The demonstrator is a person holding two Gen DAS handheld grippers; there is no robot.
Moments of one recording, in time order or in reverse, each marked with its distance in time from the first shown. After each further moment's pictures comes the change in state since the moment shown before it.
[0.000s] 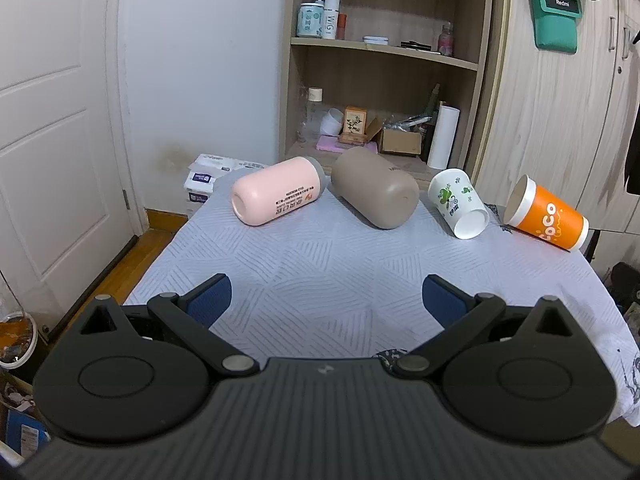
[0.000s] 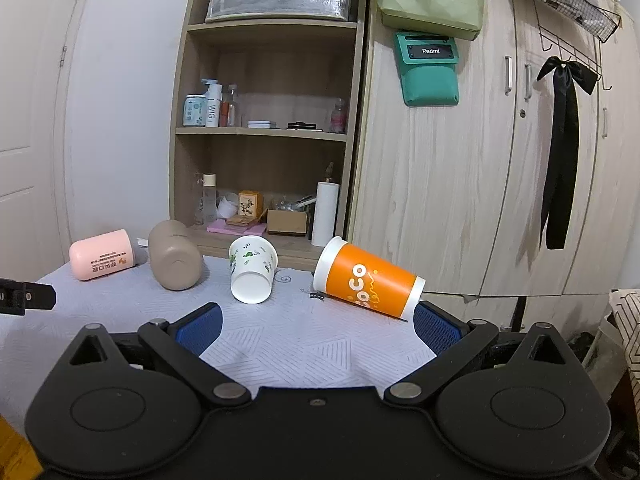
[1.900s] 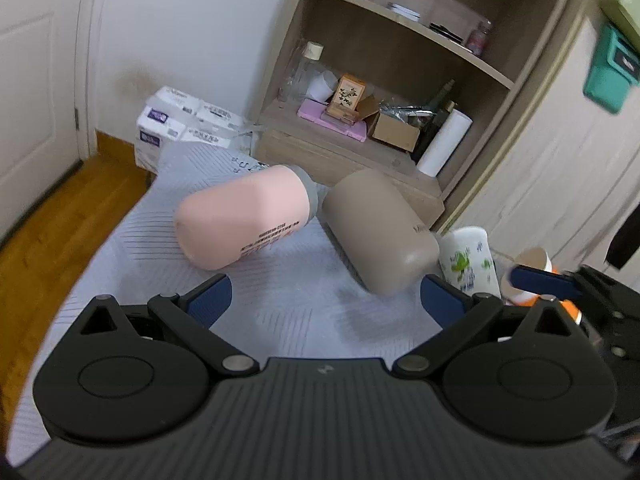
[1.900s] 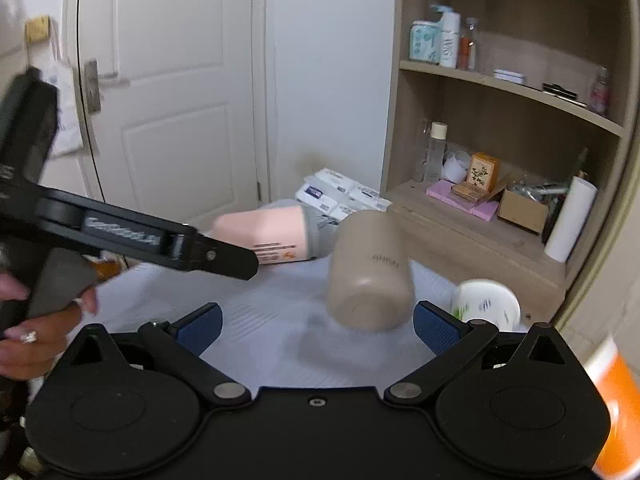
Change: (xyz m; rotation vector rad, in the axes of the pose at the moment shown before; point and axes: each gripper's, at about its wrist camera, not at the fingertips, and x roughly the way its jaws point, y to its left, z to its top) left arm 0.138 0.049 0.079 -0.248 0.178 -0.177; right arm 0.187 0.090 0.083 -0.269 0.255 0.675
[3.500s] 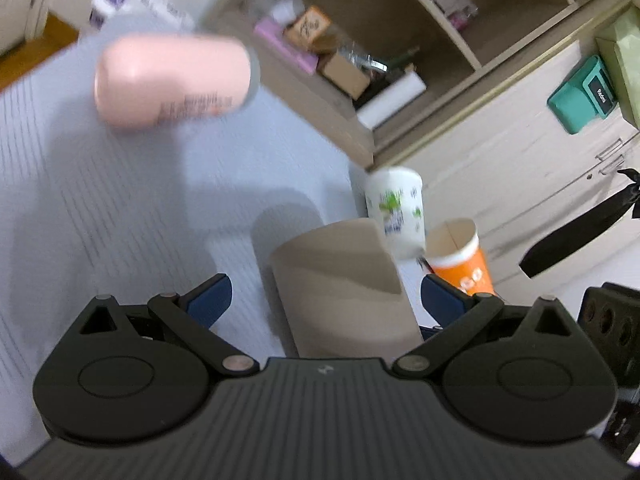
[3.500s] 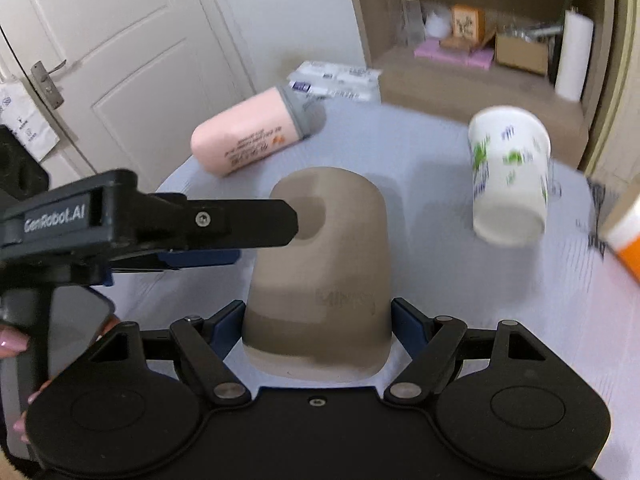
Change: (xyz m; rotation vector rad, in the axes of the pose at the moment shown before) left arm 0.030 0.004 -0.044 -0.248 0.197 -0.295; right arm 0.008 -0.016 -0.038 0.320 0.315 0.103
